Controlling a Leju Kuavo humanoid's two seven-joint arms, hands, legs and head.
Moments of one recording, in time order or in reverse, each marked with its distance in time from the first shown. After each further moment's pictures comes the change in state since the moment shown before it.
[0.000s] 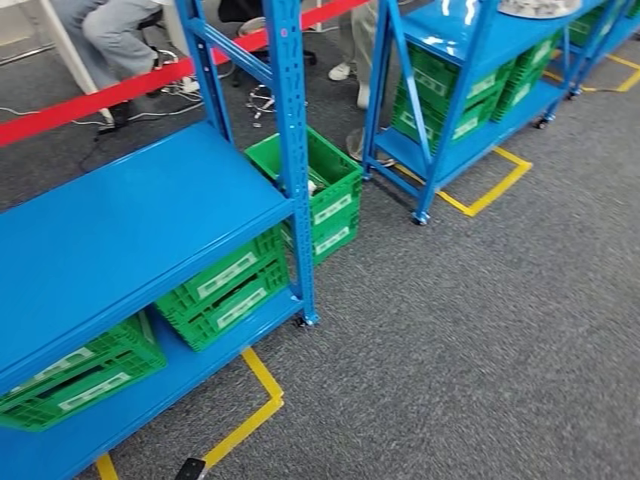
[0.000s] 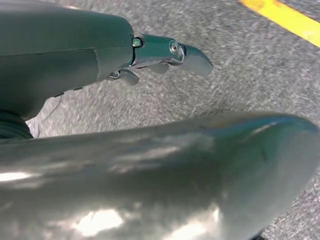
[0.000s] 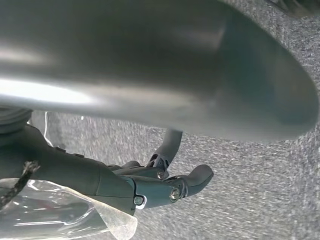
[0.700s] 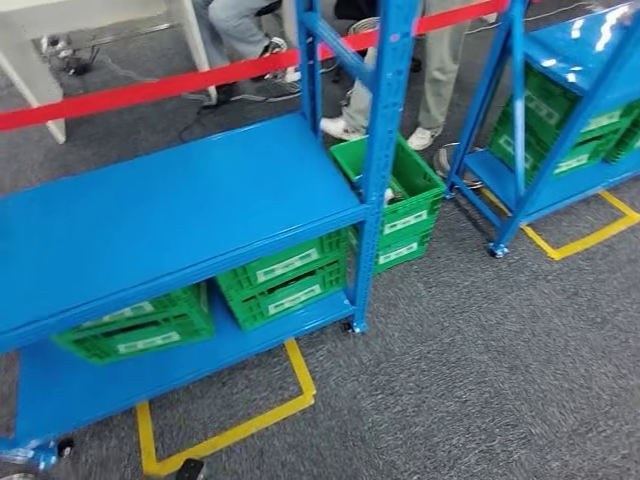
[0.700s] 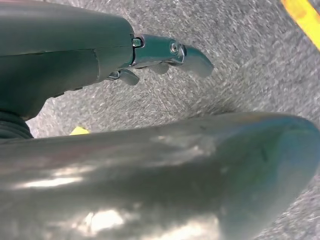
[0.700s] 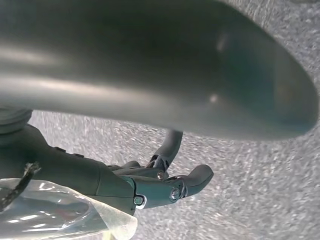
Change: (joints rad) left arm -0.003 0.003 0.000 0.000 0.021 0.001 -0.010; right arm -0.001 -0.001 0.052 0.001 -0.002 -0.034 -0.015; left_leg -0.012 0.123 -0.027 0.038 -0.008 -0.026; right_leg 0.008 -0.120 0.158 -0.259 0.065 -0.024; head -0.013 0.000
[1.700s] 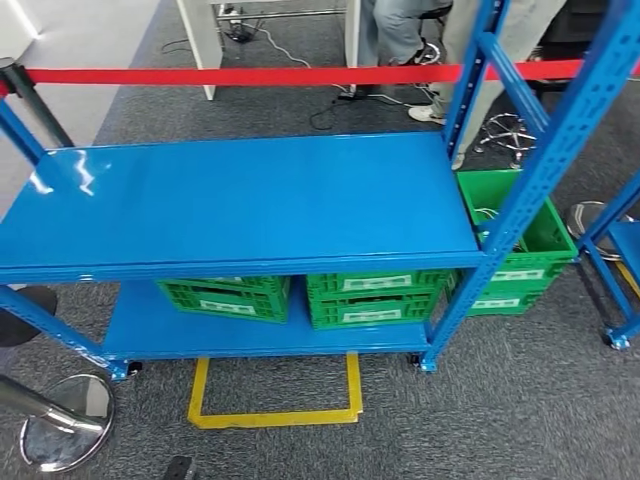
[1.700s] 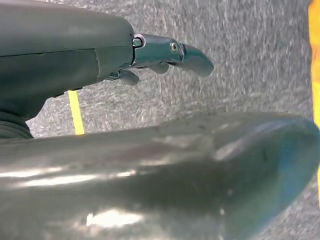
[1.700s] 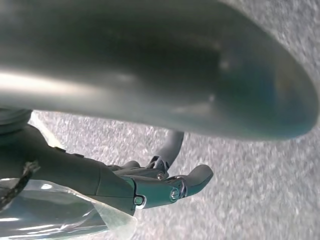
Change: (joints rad) left arm -0.007 -0.003 0.029 0.000 0.083 0.034 -0.073; right arm 0.008 0.011 0.038 -0.001 -0.045 -0.054 -0.002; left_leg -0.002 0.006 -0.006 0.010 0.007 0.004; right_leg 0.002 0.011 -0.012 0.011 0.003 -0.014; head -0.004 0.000
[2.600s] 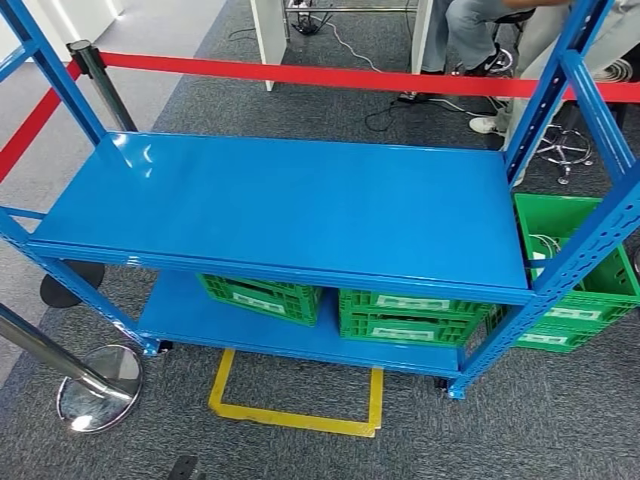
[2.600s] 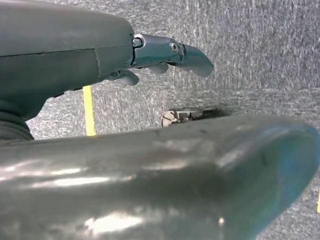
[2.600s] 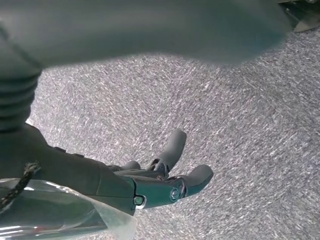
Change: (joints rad) left arm 0.002 -0.002 0.012 0.005 -0.010 -0.041 0.041; right arm -0.013 0.027 -0.020 -0.001 -0.106 0.091 0.057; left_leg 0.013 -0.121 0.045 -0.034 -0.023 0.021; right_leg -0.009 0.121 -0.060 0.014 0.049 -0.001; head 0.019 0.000
